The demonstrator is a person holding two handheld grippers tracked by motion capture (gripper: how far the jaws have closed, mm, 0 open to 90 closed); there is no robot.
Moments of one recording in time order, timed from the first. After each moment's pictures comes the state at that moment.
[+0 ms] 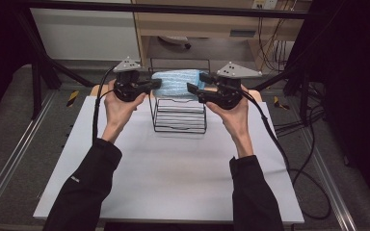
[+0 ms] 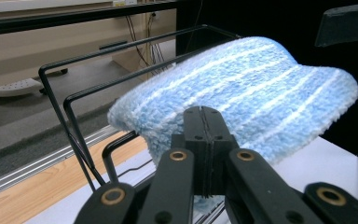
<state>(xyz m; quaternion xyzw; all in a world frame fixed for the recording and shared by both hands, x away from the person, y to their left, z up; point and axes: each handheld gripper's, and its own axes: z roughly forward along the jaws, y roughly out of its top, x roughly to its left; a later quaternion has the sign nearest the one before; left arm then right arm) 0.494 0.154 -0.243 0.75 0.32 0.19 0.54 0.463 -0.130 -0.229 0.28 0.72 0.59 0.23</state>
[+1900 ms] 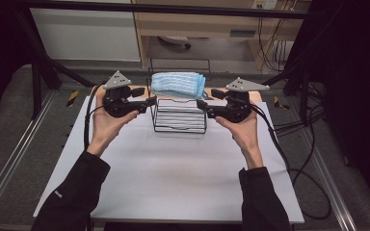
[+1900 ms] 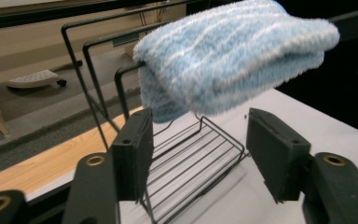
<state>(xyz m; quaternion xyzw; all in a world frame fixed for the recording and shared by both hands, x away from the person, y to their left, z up) 0.452 0.180 -0.259 0.76 0.33 0.22 0.51 0.444 -0.159 -0.259 0.33 0.74 0.55 0.21</state>
